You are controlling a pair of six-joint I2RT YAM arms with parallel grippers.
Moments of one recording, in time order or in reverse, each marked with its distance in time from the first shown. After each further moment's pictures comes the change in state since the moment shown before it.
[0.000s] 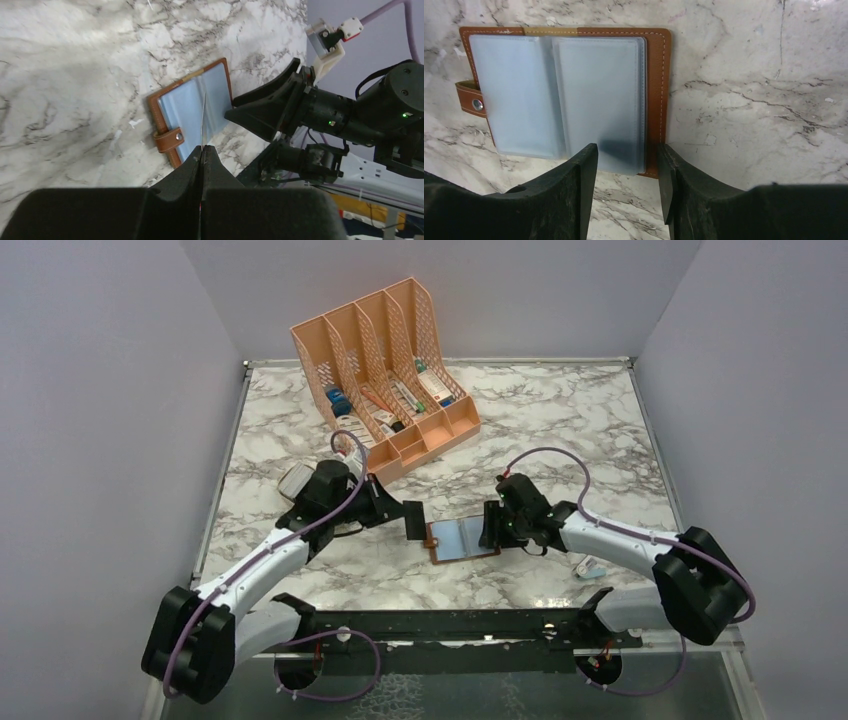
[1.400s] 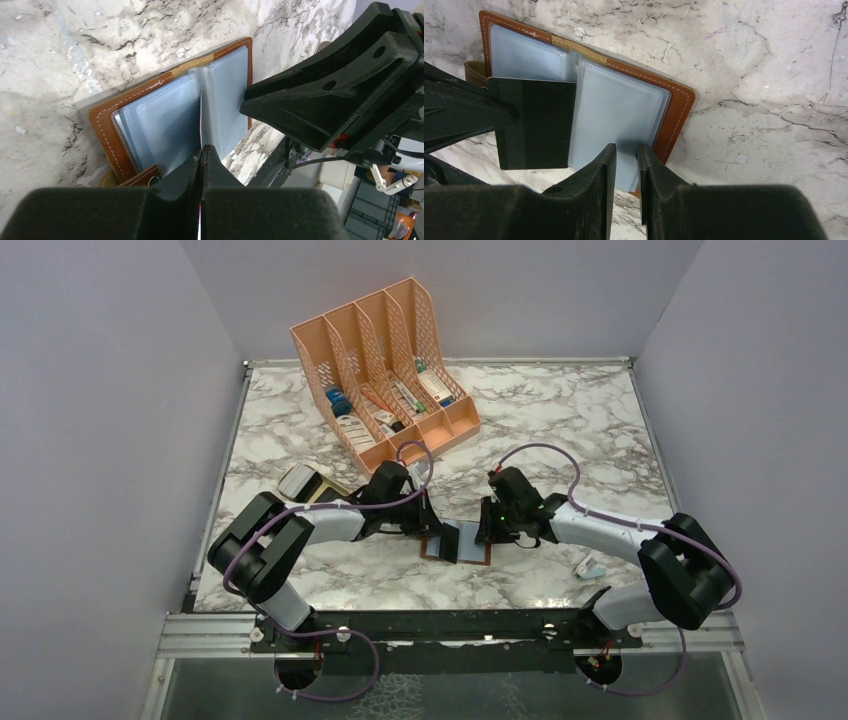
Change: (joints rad) left arm -0.237 0.549 0.105 0.274 0.051 0.001; right arm -0.001 0.097 0.062 0.019 -0.069 0.023
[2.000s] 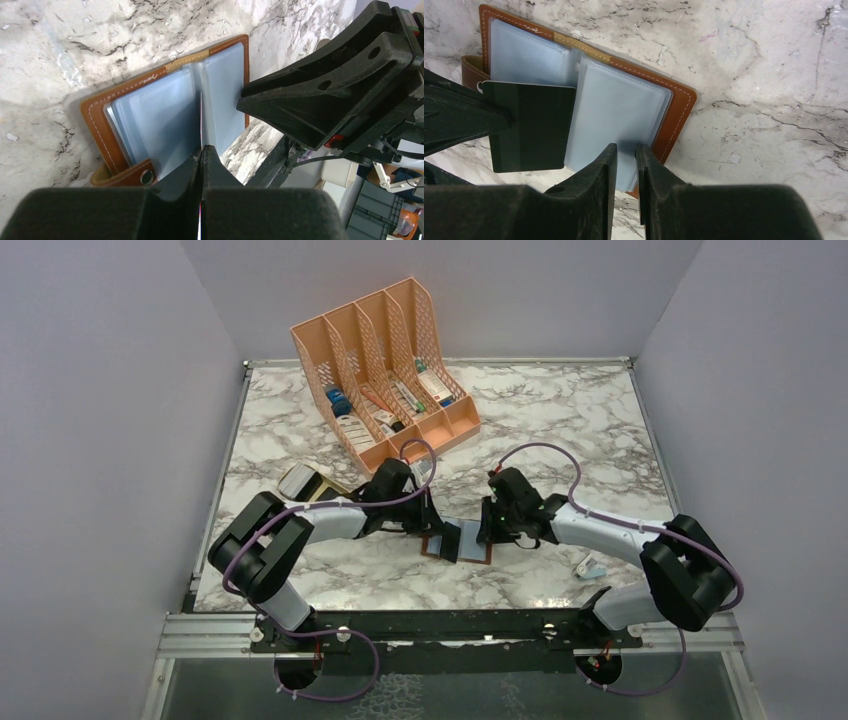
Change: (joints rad) left arm -0.005 0.006 0.032 -0.030 0.007 0.022; right arm 0.000 -0.004 0.000 0.000 0.028 -0.014
